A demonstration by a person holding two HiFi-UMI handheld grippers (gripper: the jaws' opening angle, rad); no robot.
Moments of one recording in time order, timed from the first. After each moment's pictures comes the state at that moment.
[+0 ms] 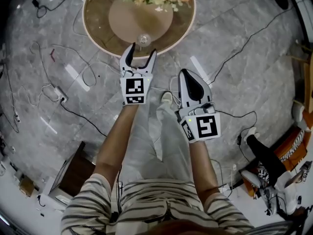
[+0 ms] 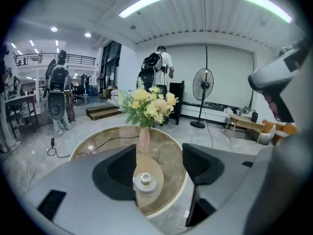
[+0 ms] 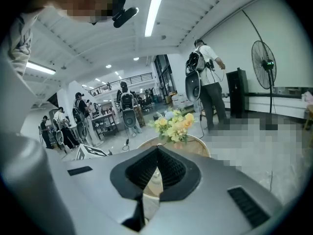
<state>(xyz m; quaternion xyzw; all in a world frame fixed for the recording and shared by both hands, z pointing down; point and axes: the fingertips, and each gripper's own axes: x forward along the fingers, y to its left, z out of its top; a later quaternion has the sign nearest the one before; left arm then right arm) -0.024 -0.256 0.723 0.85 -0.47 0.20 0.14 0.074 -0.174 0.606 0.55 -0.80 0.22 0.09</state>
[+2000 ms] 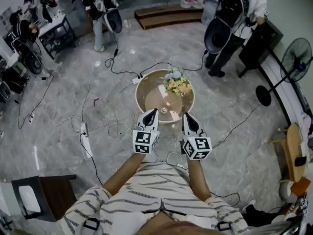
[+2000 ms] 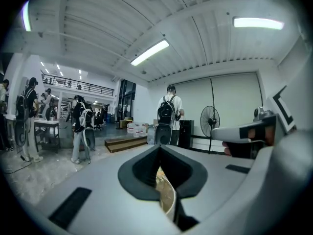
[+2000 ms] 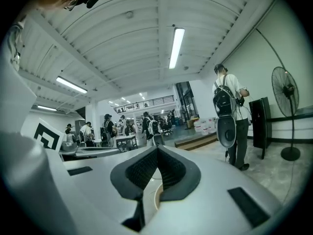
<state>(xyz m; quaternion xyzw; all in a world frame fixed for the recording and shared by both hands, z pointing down) -0.062 -0.066 0.303 0.82 -0.57 0.05 0.05 0.065 -0.061 0.289 0.48 -0.87 0.11 -0.01</state>
